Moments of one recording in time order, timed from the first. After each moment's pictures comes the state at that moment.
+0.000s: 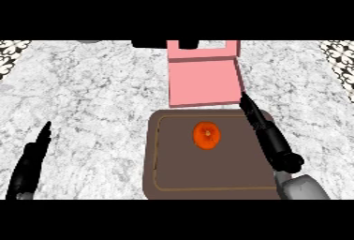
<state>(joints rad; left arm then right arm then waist) 0.05 0.53 -0.18 -1.30 0.14 0.33 0.06 -0.15 -0.29 0.33 -1.43 -0.15 -0.08 -0.24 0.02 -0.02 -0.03</state>
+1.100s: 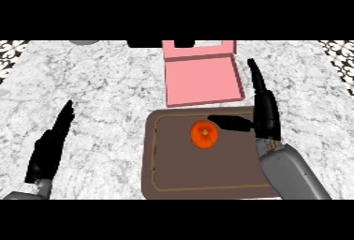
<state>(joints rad) -0.02 0.46 -0.22 -1.50 0.09 0.32 0.06 -0.38 -0.22 0.33 -1.40 0.34 -0.57 0.19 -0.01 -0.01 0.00</state>
